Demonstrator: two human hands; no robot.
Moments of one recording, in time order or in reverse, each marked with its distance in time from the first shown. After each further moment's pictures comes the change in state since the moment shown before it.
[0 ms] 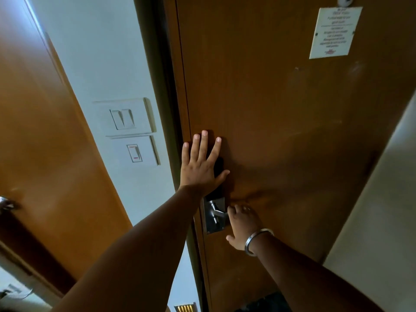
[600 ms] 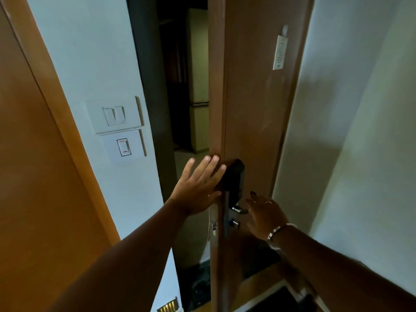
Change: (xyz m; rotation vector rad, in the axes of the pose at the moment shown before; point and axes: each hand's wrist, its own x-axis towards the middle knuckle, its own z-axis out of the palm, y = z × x) left_hand -0.119 -0.025 -0.063 -0.189 0.234 0.672; right_hand -0.185 -0.057 -0.049 -0.011 0.072 0.445
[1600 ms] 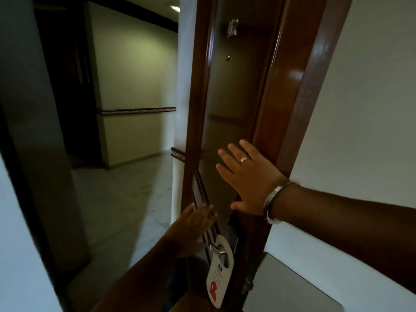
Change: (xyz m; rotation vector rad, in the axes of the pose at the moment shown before) left_hand 0.104 0.180 0.085 -0.498 -0.193 0.452; right_hand -0.052 0.083 -0.213 -0.921 -0.006 -0.010
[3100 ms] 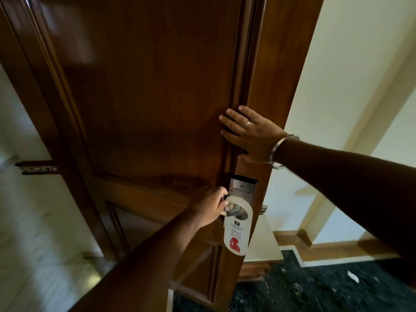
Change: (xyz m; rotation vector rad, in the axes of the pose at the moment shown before) left_hand 0.173 0.061 0.026 -0.811 0.074 0.486; right_hand -0.023 0.046 0.135 -0.427 -0.472 0.299
